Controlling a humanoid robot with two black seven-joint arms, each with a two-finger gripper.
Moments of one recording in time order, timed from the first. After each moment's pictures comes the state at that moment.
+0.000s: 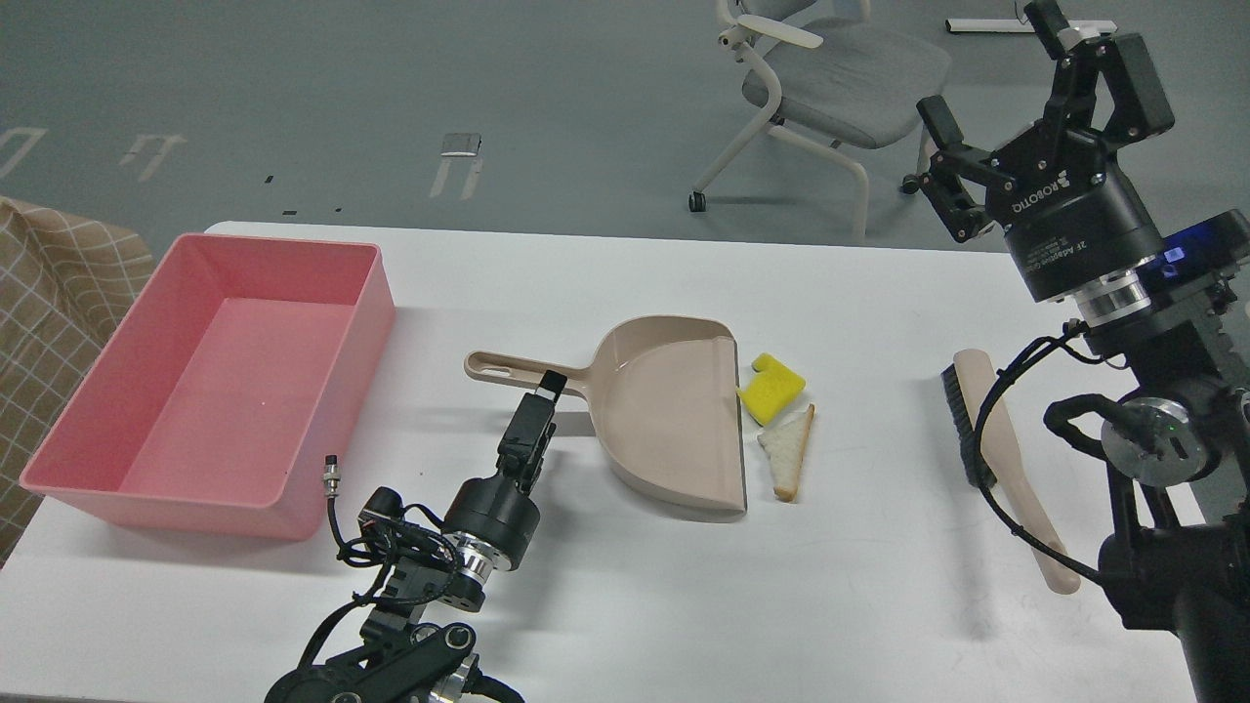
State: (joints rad) left arm -0.13 0.09 -0.68 -1.20 1.09 0.49 -0.46; right arm 0.34 -0.08 1.54 1.49 -0.89 0.41 0.07
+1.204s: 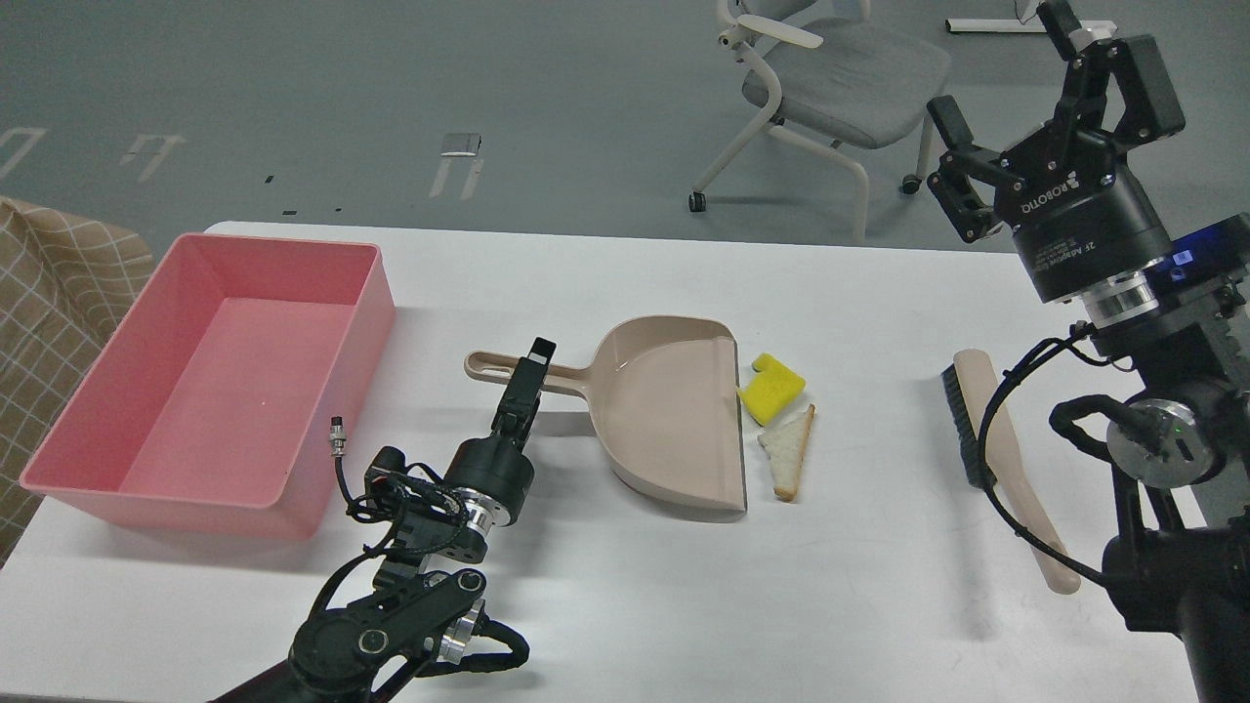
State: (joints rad) left arm -0.26 0.04 -0.70 -0.99 1.04 0.49 -0.47; right arm 0.33 -0.08 1.56 1.49 -0.89 0.41 0.07
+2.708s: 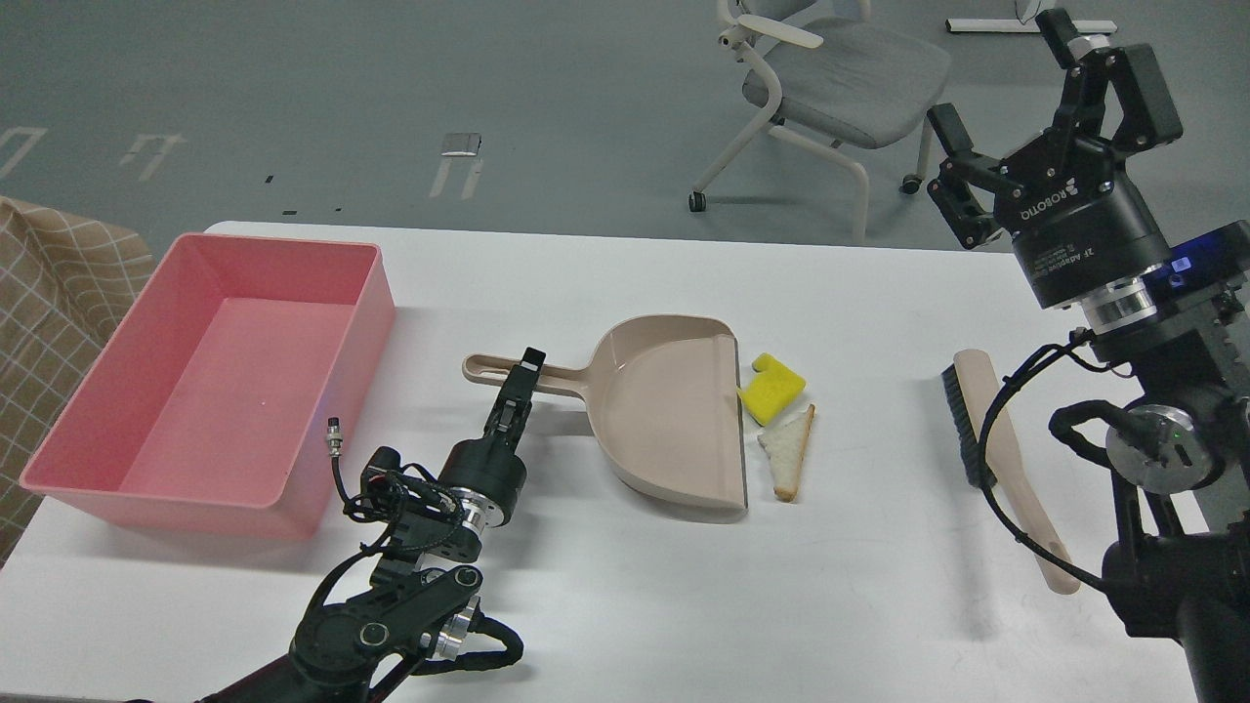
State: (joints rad) left arm -0.27 0.04 -0.69 -0.94 1.03 0.49 -0.47; right arm 0.32 -0.08 1.56 1.50 -0.89 0.41 0.07
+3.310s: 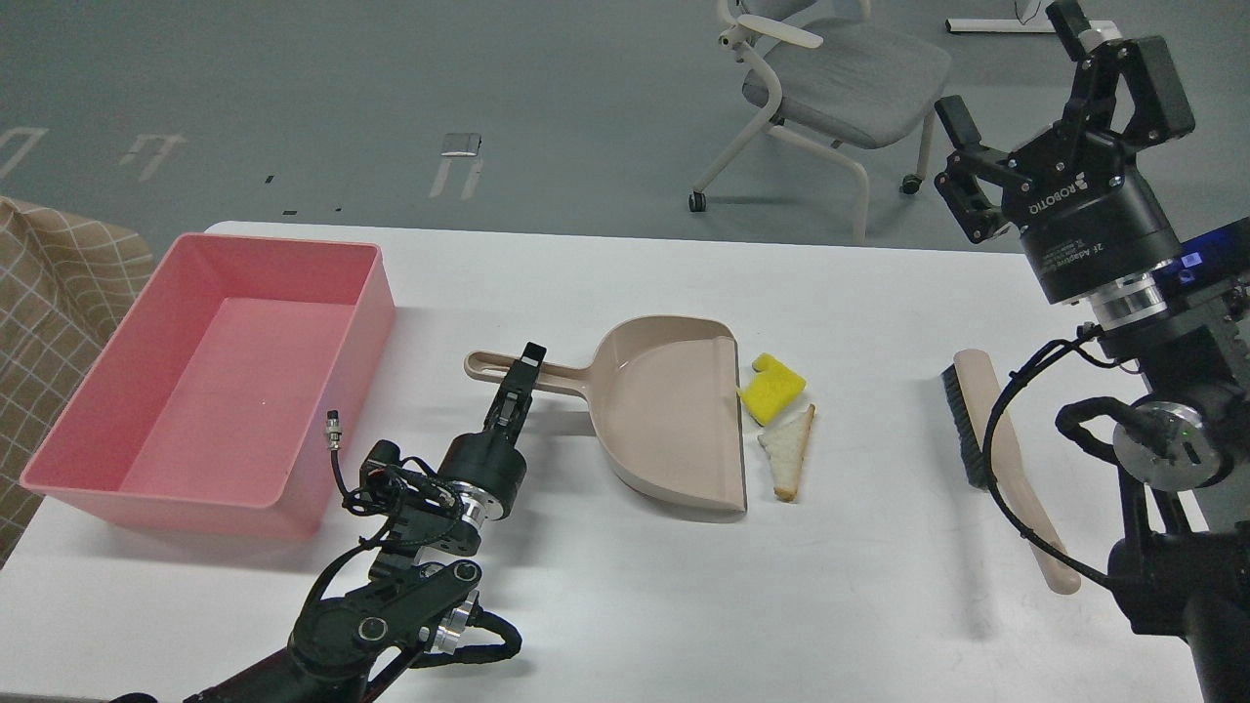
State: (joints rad) left arm -0.29 0.05 -0.68 -0.95 1.03 0.49 -0.49; right arm 0.32 -0.09 1.57 1.50 -0.89 0.40 0.07
